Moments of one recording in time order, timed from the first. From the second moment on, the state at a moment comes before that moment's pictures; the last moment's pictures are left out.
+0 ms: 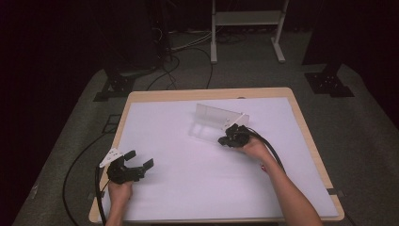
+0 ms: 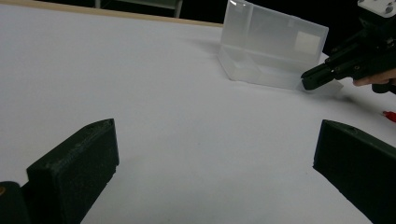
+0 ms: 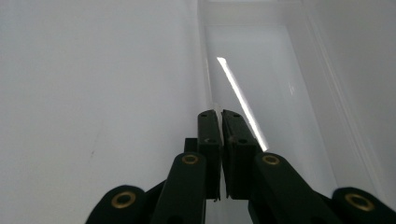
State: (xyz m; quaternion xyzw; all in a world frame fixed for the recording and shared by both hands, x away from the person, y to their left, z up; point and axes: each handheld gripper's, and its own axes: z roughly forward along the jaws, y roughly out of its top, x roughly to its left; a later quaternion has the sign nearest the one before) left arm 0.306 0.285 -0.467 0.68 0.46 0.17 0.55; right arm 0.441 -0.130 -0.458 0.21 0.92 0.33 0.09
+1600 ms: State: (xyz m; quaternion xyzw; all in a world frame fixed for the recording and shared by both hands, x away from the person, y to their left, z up) left arm 0.306 0.287 -0.467 0.67 0.46 0.17 0.56; right arm 0.397 -0.147 -0.403 0.17 0.88 0.41 0.15
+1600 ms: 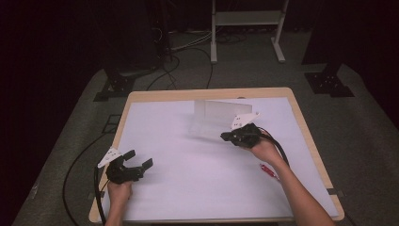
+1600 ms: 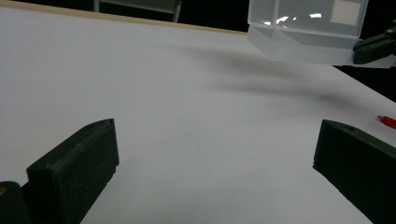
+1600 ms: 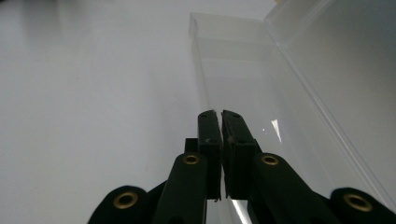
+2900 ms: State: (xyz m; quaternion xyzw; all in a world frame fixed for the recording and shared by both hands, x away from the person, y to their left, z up) left arm 0.305 0.288 -0.467 0.67 0.46 0.17 0.56; right arm 0.314 -0.139 -0.447 0.14 0.90 0.41 0.08
